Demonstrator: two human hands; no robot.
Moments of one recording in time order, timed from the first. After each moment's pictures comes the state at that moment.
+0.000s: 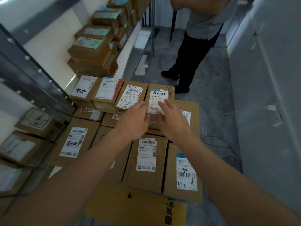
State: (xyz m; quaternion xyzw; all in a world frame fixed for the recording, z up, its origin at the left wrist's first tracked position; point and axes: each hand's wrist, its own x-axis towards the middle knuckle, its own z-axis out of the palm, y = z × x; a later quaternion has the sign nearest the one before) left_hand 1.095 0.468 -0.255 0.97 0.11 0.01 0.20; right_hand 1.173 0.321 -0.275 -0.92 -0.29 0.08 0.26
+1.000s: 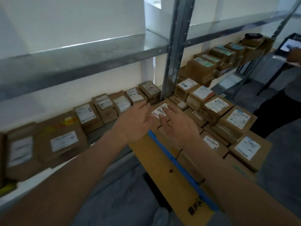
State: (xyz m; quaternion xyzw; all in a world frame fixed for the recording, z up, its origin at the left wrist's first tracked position) left_hand 0.723 0.448 -0.175 0.89 0.42 0.13 0.16; right_hand 0.893 0.364 -0.178 -0.72 -0.66 0.04 0.21
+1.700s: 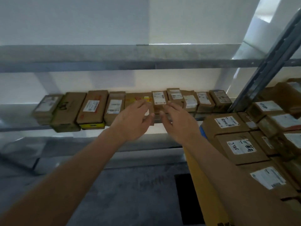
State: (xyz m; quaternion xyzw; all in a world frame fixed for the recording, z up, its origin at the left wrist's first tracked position) left_hand 0.507 0.325 -0.141 0.75 0.64 0.14 0.09; right_hand 0.702 0.354 -0.158 -0.51 -0.83 0.09 0.22
